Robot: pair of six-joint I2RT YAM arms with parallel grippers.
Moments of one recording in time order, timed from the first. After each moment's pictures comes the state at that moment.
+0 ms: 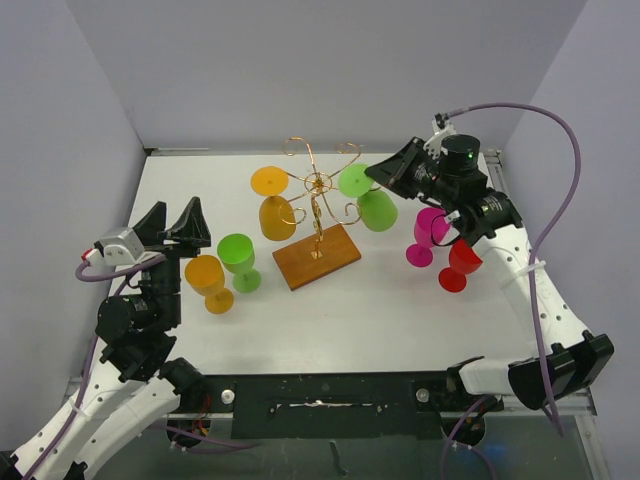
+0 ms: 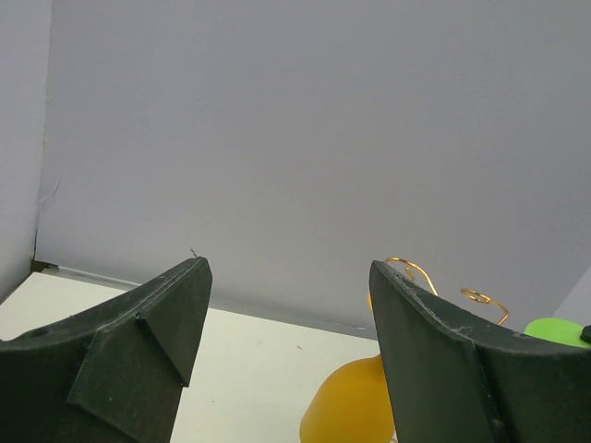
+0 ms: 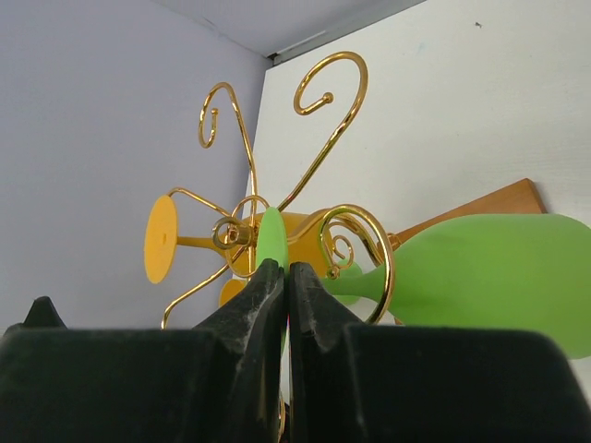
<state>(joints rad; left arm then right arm) -0.68 0.49 0.65 0.41 -0.65 -0.05 0.36 1.32 1.45 -0.45 -0.29 0.84</state>
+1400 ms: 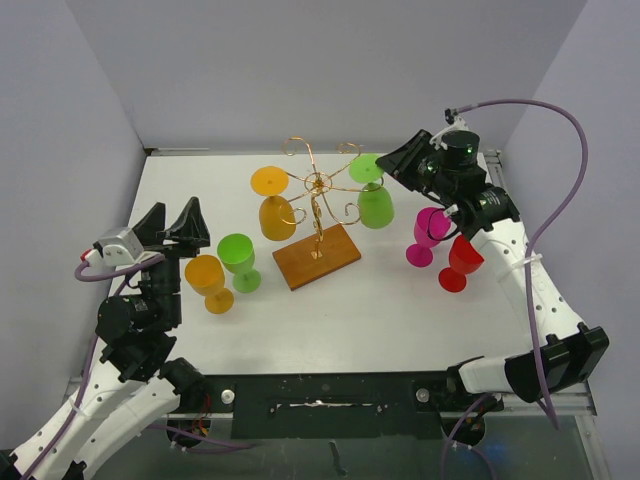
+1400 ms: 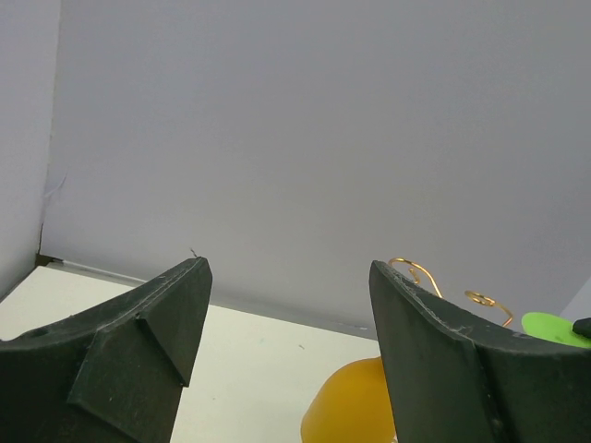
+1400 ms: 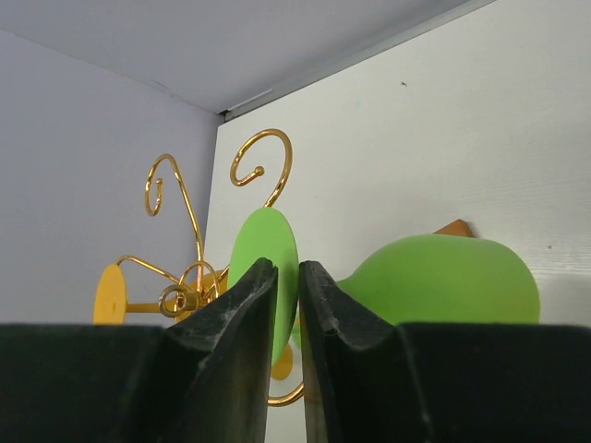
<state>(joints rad) -0.69 0.49 0.65 0.41 -0.68 -0.05 0.33 1.34 1.47 -0.44 -0.13 0.82</state>
